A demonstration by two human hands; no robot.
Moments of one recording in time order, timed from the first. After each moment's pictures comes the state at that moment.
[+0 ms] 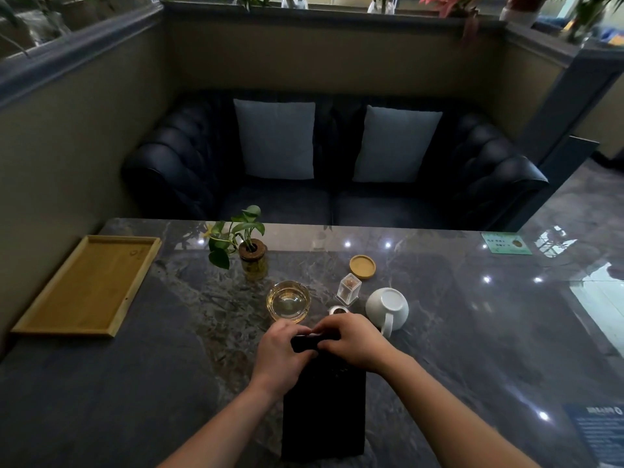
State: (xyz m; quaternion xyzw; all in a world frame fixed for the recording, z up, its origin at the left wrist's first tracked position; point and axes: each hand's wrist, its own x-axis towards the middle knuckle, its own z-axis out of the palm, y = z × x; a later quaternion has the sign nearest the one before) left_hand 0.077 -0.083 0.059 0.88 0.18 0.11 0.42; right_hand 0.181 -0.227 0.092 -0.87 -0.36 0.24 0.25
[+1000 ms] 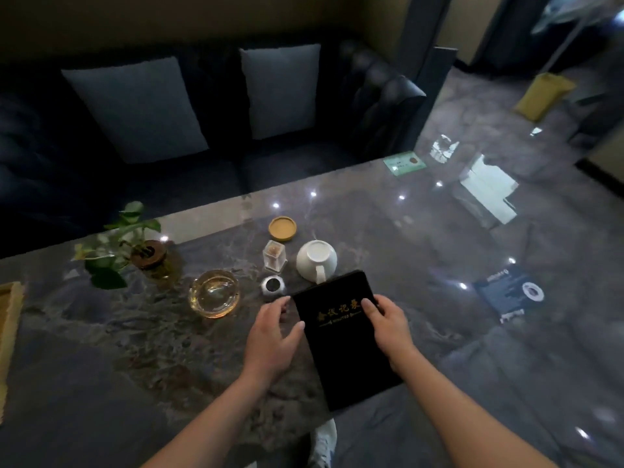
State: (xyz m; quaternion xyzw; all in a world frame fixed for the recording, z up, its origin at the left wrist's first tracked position) left_hand 0.111 -0.143 0.018 0.89 0.05 0.00 0.44; right_hand 0.141 -0.376 0.002 -0.81 0.17 0.08 0.55
